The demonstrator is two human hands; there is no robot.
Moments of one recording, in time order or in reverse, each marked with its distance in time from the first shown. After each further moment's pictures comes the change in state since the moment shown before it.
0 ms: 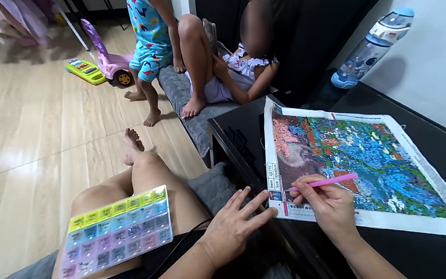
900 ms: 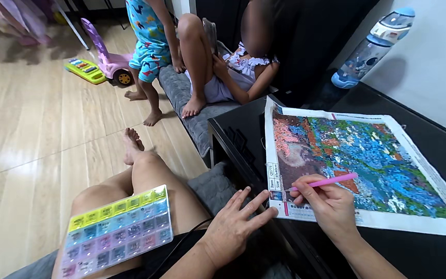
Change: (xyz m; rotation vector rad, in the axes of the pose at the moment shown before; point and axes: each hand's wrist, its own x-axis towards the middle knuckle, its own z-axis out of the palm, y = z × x) left_hand -0.001 0.001 0.001 0.001 0.002 -0.004; right_hand 0.000 -0.001 0.000 -0.019 -0.003 0.008
